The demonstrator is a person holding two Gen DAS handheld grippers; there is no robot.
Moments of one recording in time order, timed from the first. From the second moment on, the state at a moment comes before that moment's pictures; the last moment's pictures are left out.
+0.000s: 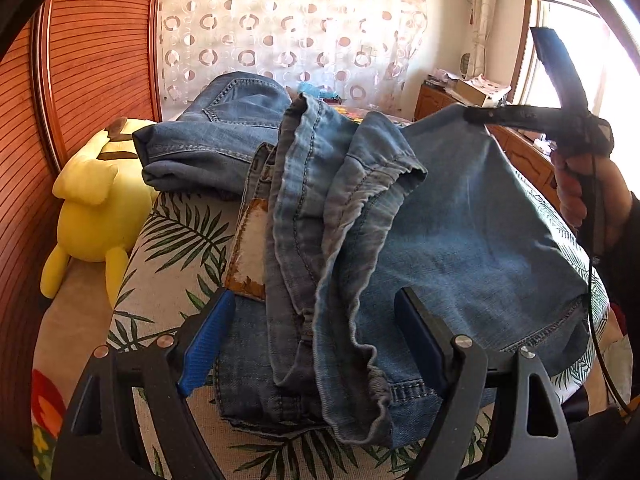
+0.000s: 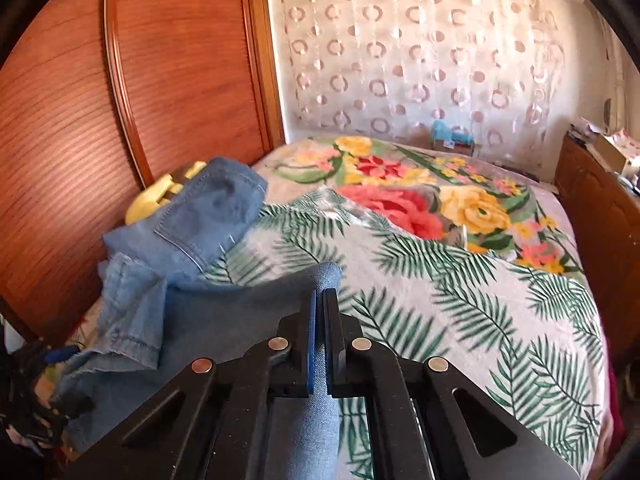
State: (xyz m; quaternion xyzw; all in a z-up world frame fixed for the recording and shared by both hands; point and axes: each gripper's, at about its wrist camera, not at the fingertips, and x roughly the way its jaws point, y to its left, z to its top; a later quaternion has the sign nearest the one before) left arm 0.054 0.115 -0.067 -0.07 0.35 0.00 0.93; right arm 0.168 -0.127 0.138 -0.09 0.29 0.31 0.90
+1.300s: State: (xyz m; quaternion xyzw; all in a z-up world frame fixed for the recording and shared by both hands) left arm 0.069 0.088 -0.043 -0.05 0.33 -0.02 0.94; right arm 0.114 -0.225 0.138 -0.09 0.31 0.35 0.88
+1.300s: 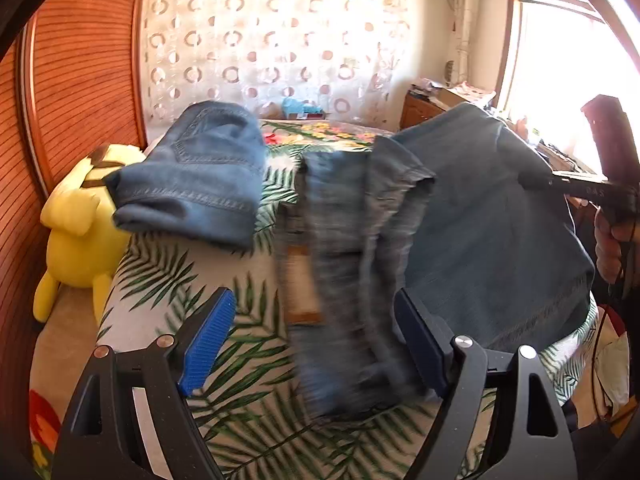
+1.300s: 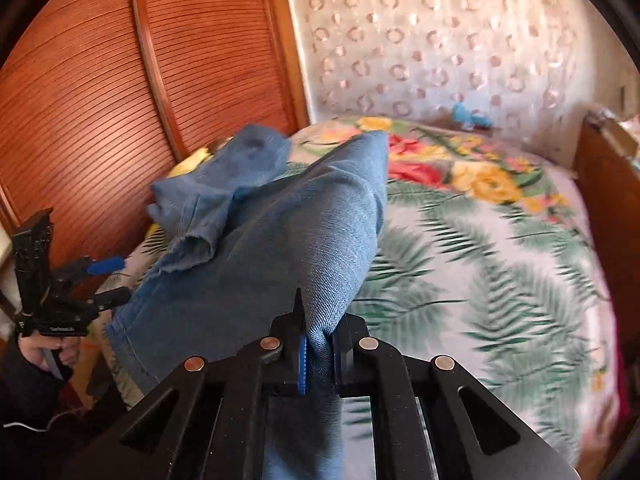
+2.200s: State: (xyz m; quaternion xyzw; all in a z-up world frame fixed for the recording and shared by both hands) left arm 0.179 -0.064 -0.023 0.05 0.36 -0.15 0.92; right arm 0.107 -0.369 0.080 -0.06 0.34 0.18 0.92
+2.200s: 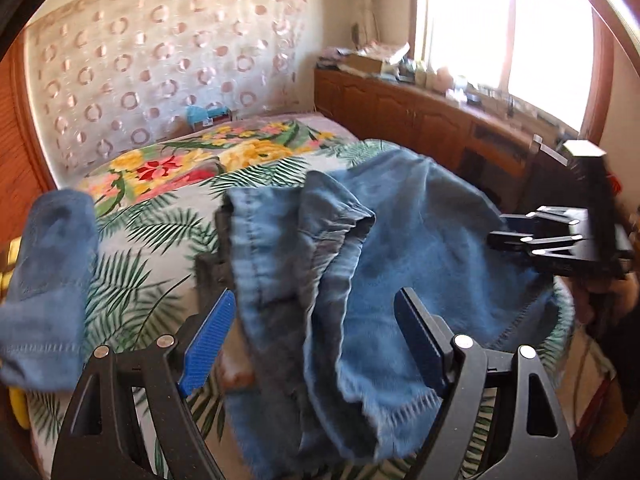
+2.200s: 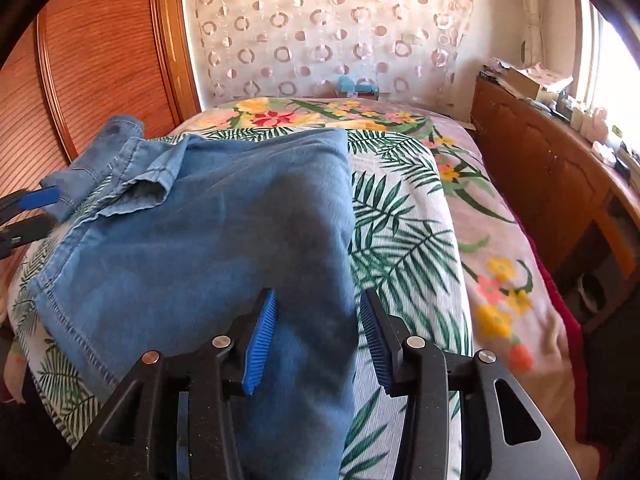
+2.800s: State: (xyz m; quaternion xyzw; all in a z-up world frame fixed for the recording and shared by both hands) left arm 0.212 0.005 -0.050 0.03 0.37 -0.02 0.93; right arm 0.078 -0.396 0.073 -0.02 0.32 0.20 0.93
